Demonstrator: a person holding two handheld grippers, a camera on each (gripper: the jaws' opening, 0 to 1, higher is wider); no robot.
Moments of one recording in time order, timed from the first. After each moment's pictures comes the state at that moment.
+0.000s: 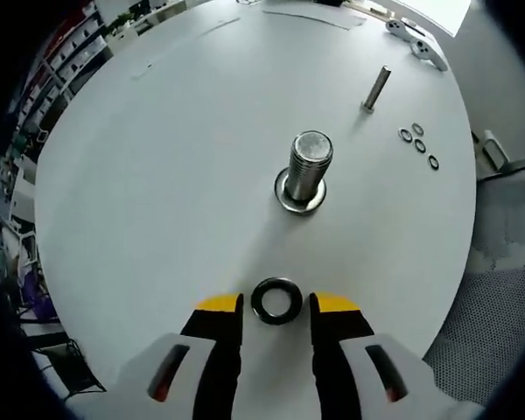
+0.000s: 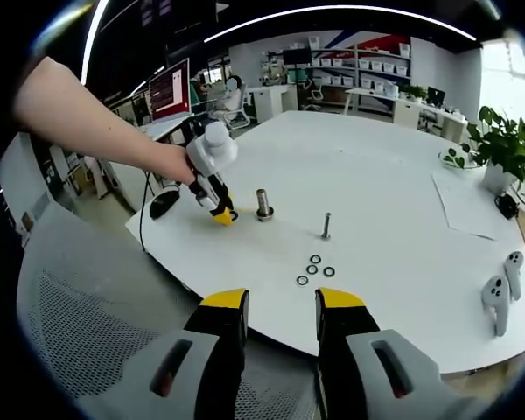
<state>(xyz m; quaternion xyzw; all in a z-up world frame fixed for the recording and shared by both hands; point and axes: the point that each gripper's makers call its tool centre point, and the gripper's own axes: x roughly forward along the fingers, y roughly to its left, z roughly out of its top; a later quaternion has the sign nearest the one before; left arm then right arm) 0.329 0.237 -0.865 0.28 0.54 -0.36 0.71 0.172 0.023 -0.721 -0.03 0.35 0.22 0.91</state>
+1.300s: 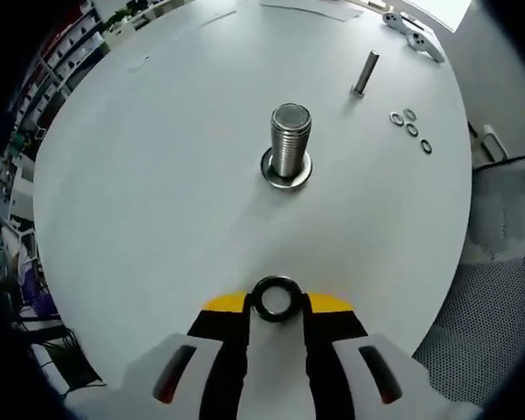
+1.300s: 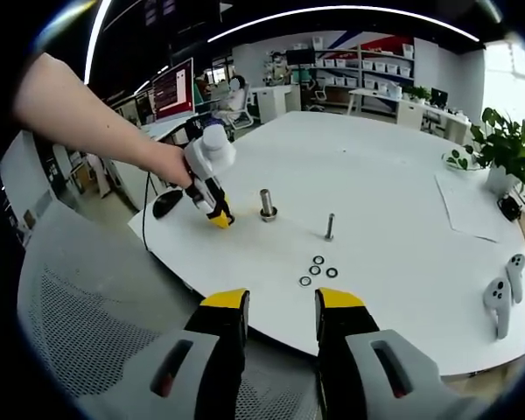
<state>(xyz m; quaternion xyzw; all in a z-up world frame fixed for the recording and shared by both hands) 0.312 0.244 -0.865 0.29 0.56 -0.35 0.69 0.172 0.026 -0.720 -0.04 0.35 0.23 0.91</state>
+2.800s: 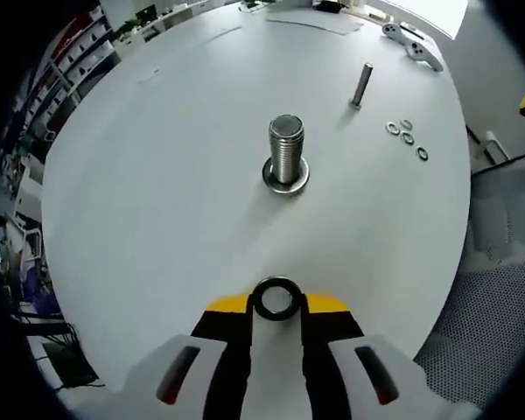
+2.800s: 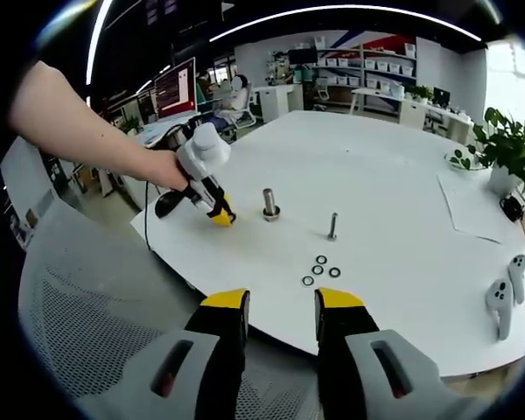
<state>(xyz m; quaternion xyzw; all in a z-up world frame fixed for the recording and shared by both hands) 0.312 0.244 -0.856 0.27 0.52 -0.35 0.73 0.171 0.028 -0.720 -0.04 0.35 0.24 0.90</state>
